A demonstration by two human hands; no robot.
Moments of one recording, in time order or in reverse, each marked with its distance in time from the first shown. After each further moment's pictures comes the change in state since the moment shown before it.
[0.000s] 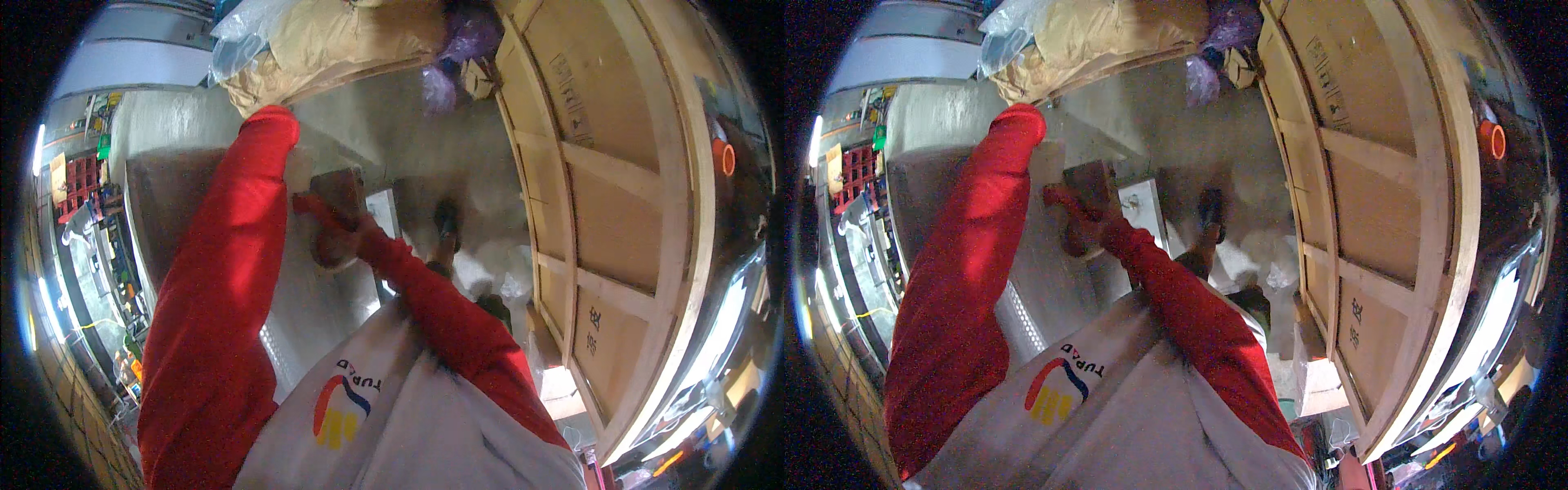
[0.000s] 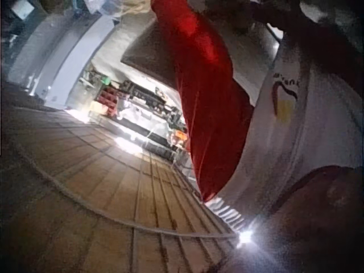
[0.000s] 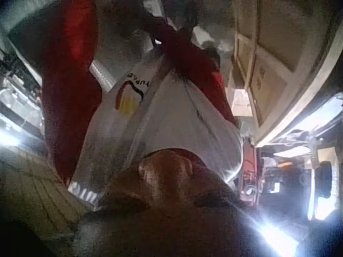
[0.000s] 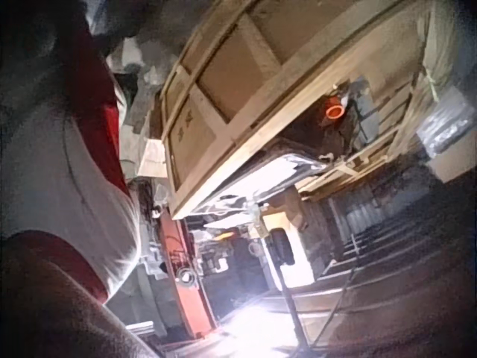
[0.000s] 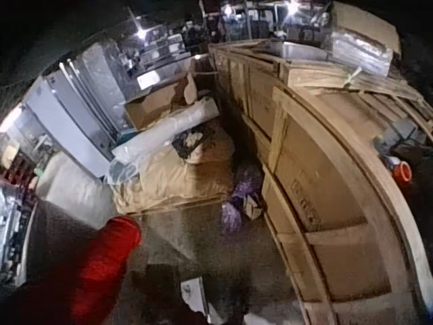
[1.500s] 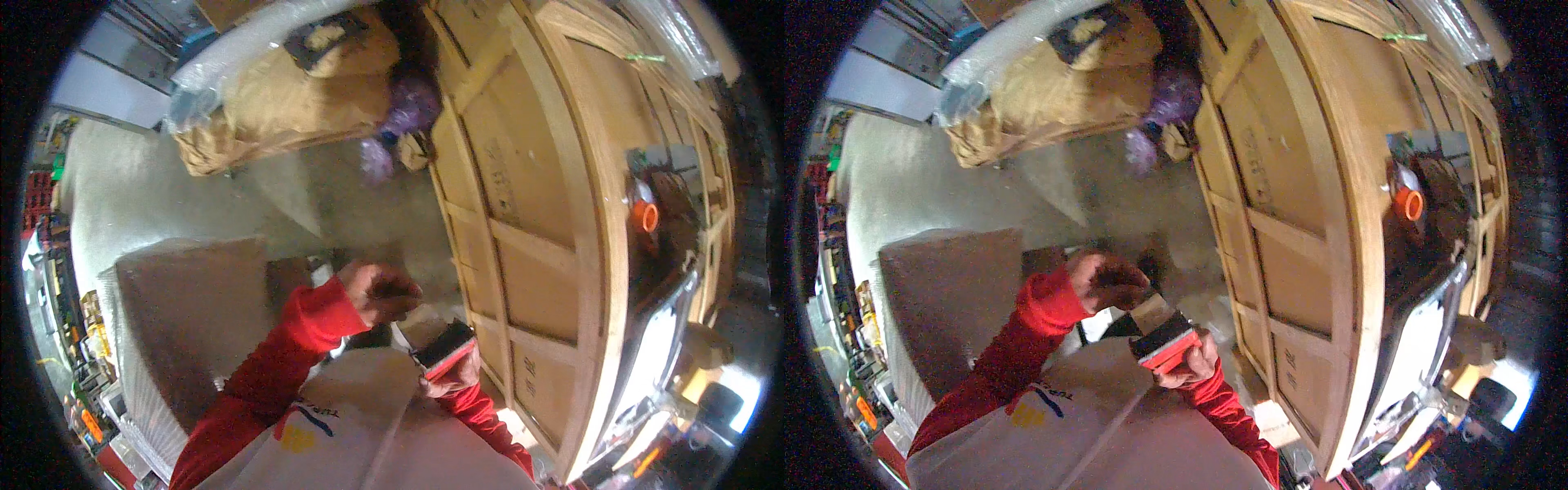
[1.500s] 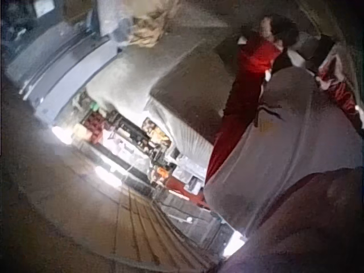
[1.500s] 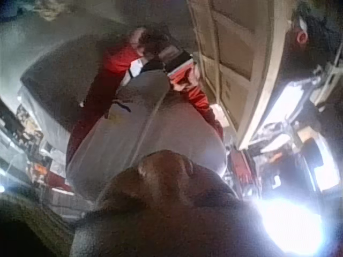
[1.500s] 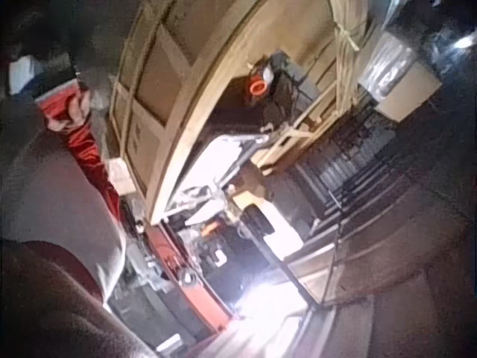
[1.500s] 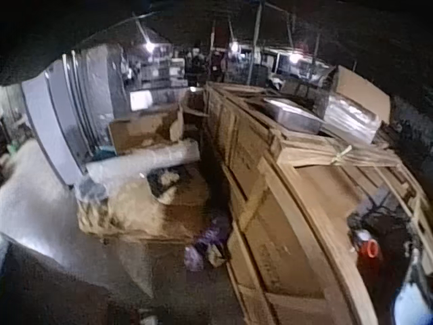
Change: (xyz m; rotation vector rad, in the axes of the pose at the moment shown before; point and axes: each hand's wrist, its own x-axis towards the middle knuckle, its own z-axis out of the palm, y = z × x) left_hand -0.245 0.108 -0.046 -1.764 -0.550 1.202; right_hand -0.193 -0.143 -0.112 -0.974 0.587 -0.777
